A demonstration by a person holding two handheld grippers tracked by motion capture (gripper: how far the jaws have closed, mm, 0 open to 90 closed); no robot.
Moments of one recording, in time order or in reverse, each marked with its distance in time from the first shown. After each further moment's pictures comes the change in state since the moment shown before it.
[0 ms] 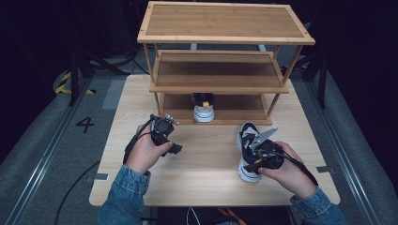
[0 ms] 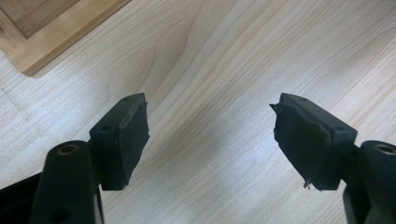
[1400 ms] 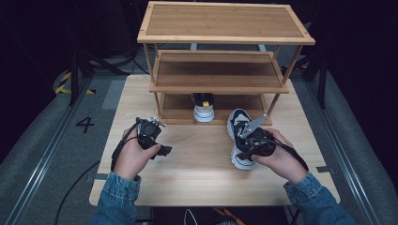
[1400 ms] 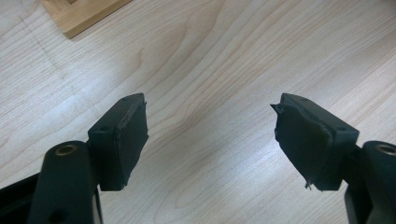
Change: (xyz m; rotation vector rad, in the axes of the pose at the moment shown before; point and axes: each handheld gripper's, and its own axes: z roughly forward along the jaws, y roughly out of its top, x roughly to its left) left arm 0.013 -0.028 -0.020 -0.043 0.034 -0.080; right arm -0.011 0.044 -0.005 -0.022 0.028 -0.127
